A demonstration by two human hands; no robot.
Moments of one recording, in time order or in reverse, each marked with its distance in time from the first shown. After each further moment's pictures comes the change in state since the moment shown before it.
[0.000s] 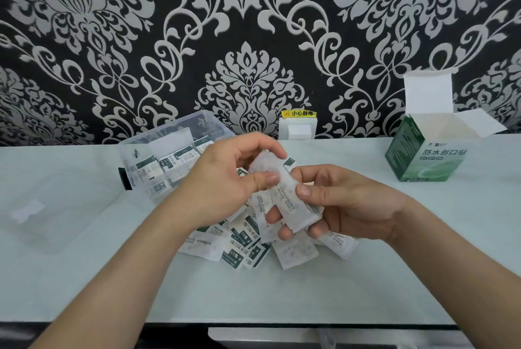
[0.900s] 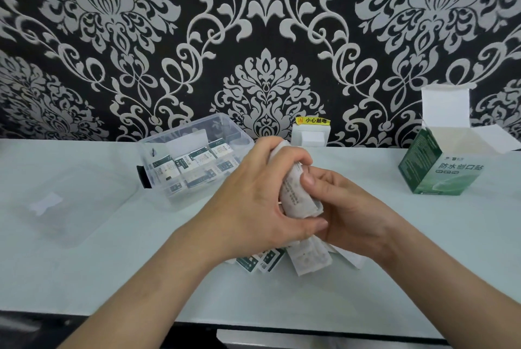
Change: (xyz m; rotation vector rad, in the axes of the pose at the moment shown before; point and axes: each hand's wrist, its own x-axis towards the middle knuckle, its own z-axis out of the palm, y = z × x) left_hand -0.018 0.003 0.013 0.364 -0.008 0.180; right_hand 0.021 0.010 0.024 0.189 0.069 -0.159
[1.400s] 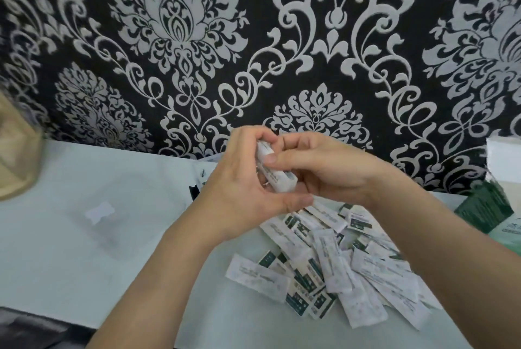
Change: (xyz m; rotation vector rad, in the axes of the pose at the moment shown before) left_hand -0.001 -0.050 -0.076 -0.179 0.248 -0.248; right_hand 0.113 -0.058 0.062 -0.532 0.000 0.132
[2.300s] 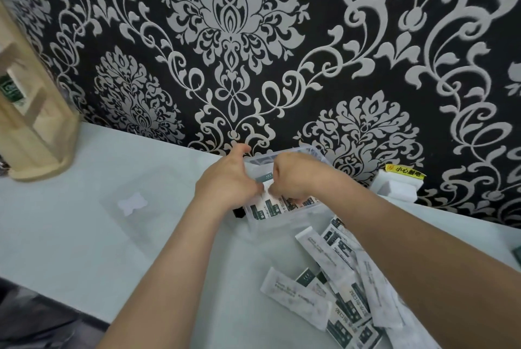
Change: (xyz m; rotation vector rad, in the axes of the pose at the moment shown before) left_hand 0.032 -0.090 -0.039 0.289 0.002 -0.625; right_hand 0.122 0.025 0.032 -1.364 0.209 0.346
